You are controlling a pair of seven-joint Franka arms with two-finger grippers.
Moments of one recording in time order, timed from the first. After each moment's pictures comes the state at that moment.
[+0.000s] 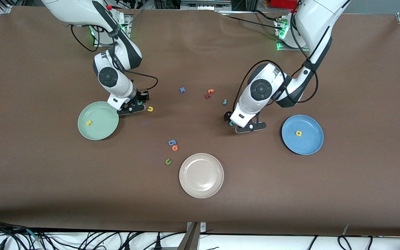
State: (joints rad) left arm -0.23 0.55 -0.35 -1.91 0.10 2.40 -0.87; right arm 0.16 0.36 0.27 -2.37 -0.01 2.59 0.23
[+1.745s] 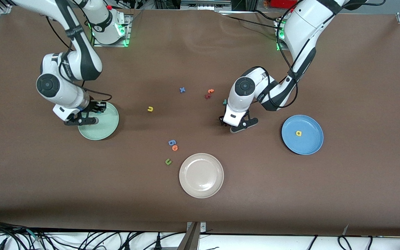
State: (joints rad) left arm -0.28 0.65 -0.35 -1.91 0.32 2.52 -1.24; right arm 0.15 0.28 -0.05 -2.22 -0.03 2.33 0.01
